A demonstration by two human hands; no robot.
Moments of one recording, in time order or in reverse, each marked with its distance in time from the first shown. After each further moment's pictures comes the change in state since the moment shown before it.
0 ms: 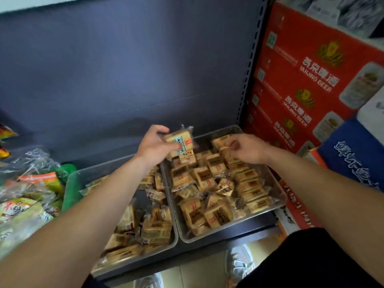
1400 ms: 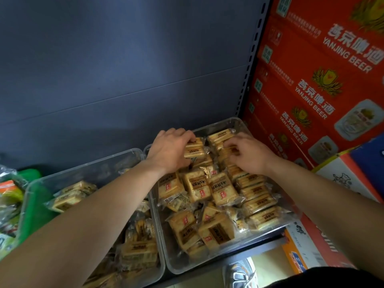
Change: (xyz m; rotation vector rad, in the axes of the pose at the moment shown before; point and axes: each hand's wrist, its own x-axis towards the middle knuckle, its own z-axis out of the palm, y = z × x) left_hand 0.084 -0.047 0.080 1.040 -0.121 0.611; right_hand 0.044 0.048 0.040 -0.074 0.048 -0.044
